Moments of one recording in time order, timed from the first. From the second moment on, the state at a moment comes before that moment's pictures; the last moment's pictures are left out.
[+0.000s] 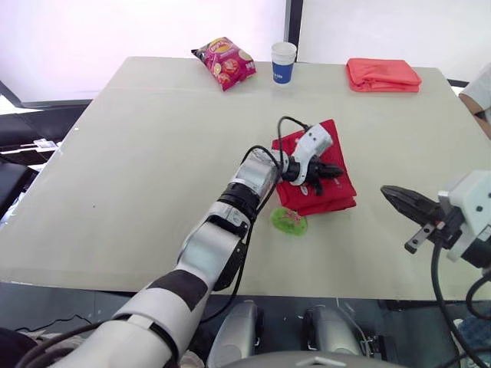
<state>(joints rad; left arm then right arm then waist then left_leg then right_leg) -1.12 0.01 -0.29 0.92 -0.06 0.32 -1.02 0.14 -0.72 -0.54 -1.00 0.65 0.88 0.56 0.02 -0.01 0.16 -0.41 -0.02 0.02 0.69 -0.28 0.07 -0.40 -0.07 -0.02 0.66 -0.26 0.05</state>
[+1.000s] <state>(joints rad) -0.35 0.59 0.21 -0.32 -0.61 0.77 -1.06 -0.70 -0.62 0.00 0.13 0.70 1.20 0.53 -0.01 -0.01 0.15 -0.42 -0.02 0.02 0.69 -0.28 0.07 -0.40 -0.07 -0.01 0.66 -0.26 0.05</state>
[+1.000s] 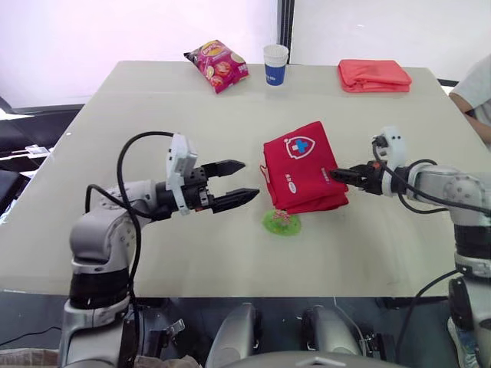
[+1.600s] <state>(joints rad) -0.23 0.62 0.23 -0.39 -0.73 0.70 -1.00 -0.70 -0.58 -0.05 0.31 0.68 1.23 0.79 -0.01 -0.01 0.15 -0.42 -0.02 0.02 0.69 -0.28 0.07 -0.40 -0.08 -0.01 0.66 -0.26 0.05</state>
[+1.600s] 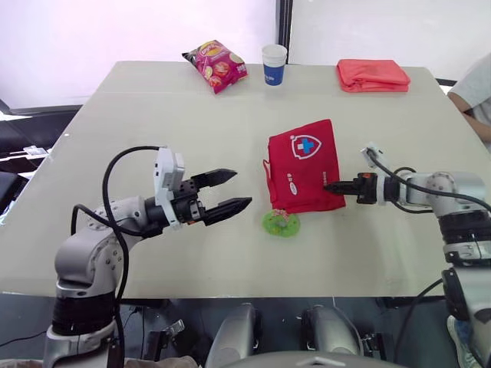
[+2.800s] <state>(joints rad) -0.55 0.46 0.04 -0.40 -0.84 0.74 -0.74 -0.57 -0.35 -1.11 0.24 0.81 0.97 -0.15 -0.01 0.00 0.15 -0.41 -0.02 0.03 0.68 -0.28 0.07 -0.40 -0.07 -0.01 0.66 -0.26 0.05</state>
